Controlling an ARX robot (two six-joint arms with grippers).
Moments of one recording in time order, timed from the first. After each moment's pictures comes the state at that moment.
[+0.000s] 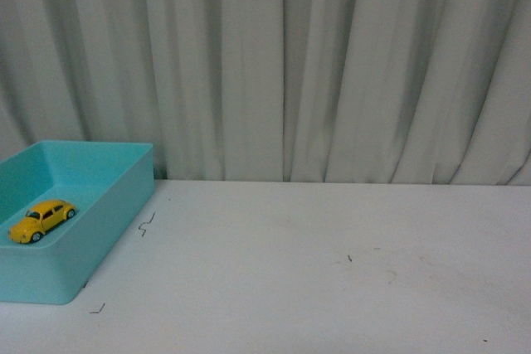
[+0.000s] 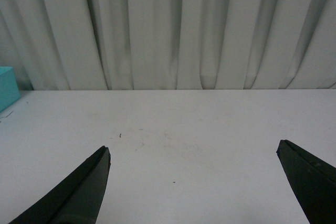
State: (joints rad) left arm 0.00 0.01 0.01 0.00 0.00 0.00; right arm 0.00 0.00 0.01 0.00 0.00 -0.01
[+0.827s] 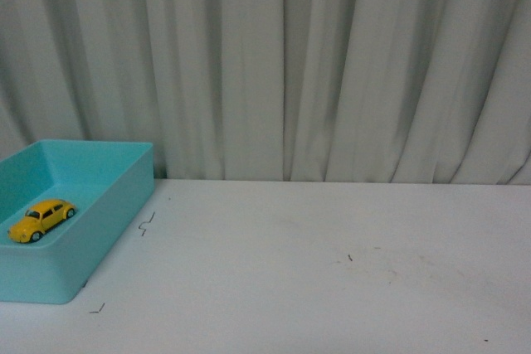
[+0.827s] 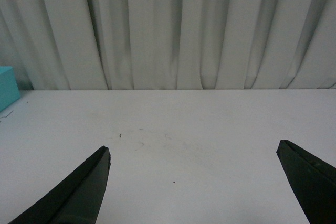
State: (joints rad) left arm 0.00 0.01 0.01 0.00 0.00 0.00; right arm 0.00 0.00 0.01 0.00 0.00 -0.01
